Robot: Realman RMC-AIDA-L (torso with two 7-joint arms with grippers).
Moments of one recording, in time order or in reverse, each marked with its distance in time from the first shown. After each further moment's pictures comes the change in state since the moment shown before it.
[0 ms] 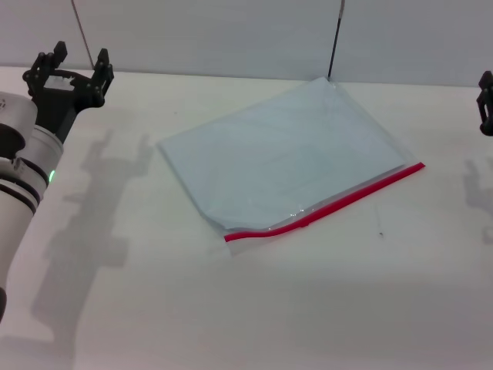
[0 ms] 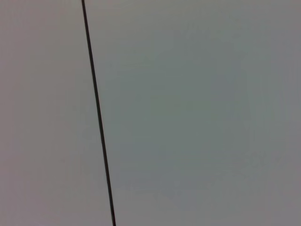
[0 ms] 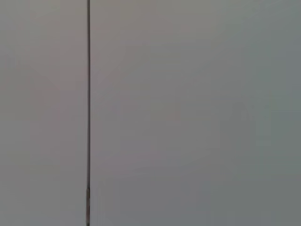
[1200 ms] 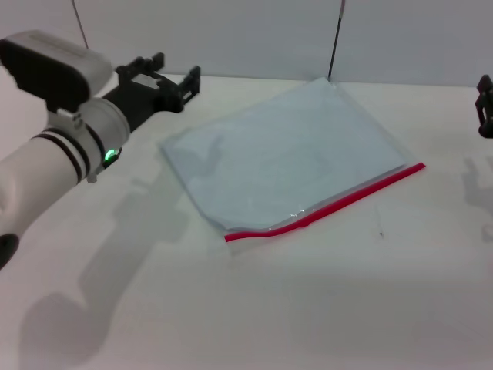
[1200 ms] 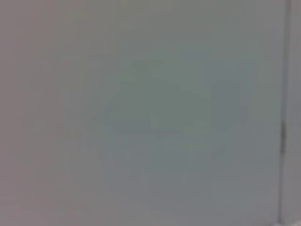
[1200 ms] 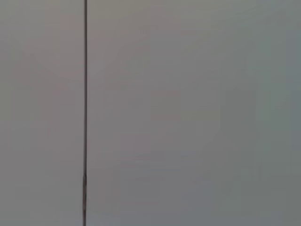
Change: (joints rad) left arm 0.022 0.099 0.015 0.410 0.372 -0.520 -0.277; right arm 0.012 -0.002 0.002 0.010 0.000 0.035 0.000
